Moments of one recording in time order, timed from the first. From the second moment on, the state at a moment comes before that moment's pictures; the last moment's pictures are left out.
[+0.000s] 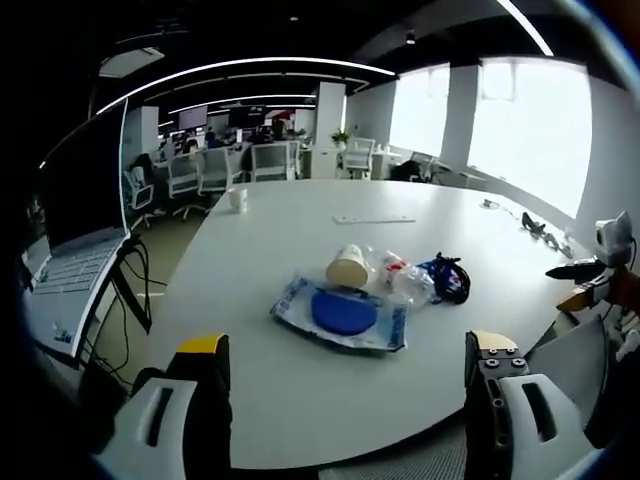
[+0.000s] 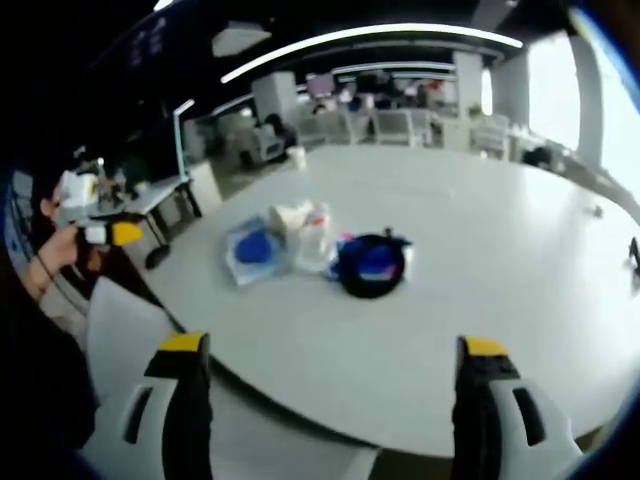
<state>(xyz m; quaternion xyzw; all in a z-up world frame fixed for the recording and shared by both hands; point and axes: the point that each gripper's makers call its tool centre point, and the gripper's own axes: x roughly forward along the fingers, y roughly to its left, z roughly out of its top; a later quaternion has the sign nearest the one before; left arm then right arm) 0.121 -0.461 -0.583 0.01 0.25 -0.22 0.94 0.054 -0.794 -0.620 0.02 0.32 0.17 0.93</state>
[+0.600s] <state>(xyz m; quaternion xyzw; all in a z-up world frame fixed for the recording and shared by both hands) 0.147 -0.475 -0.596 0.01 0.26 -0.24 0.94 0.066 -0.774 -0.626 0.01 0.31 0.19 0.93</state>
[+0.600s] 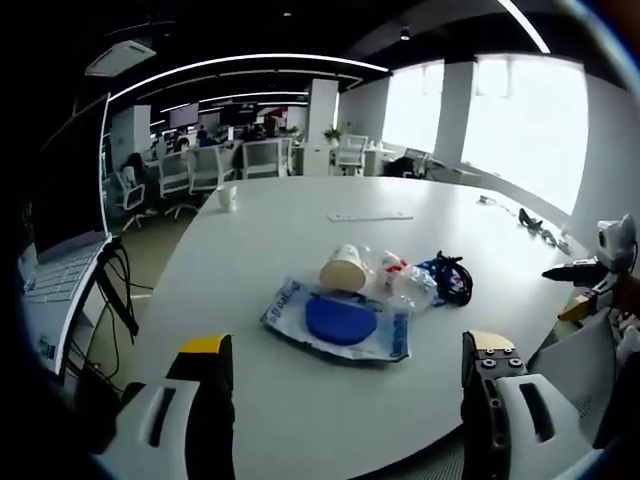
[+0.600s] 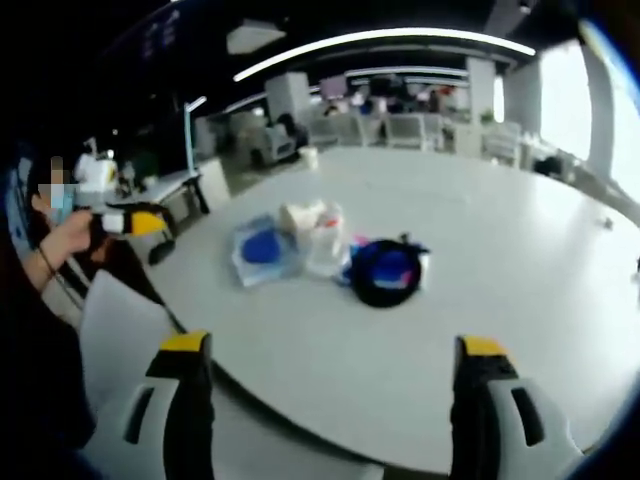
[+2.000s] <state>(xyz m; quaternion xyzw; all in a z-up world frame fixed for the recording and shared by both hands) 0.177 -0.489 -0.617 0.00 0.27 -0.25 0.93 0.130 -0.757 -0.633 0.02 0.32 0.21 0.92</state>
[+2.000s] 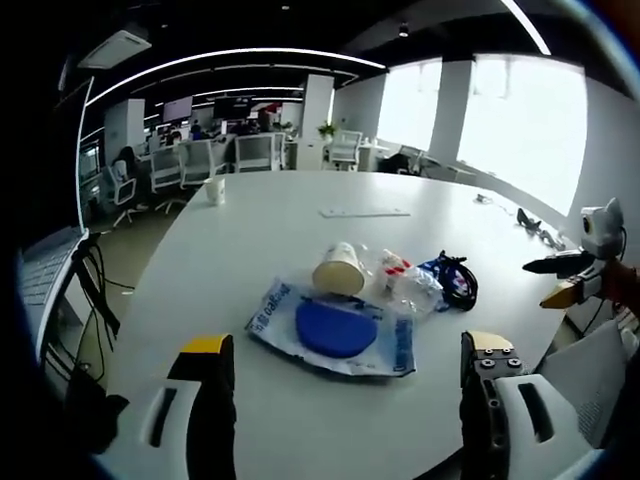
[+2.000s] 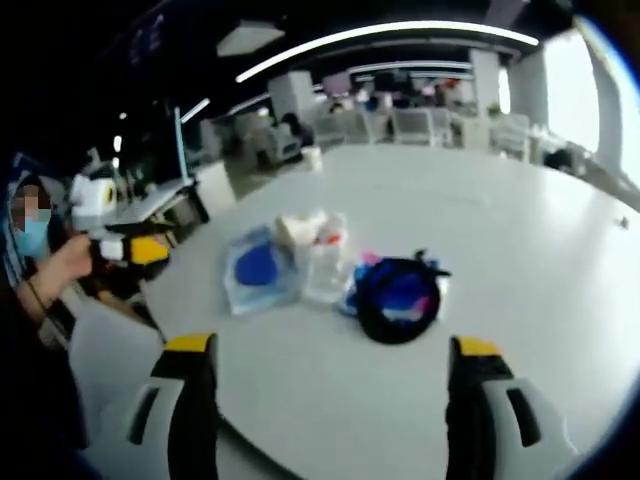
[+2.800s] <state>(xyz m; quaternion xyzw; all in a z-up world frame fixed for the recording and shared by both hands) 0.194 -0.486 -0.625 0.00 0.27 -0.26 0.93 0.173 -0.715 -0.635 0.01 0.32 0.26 0.91</state>
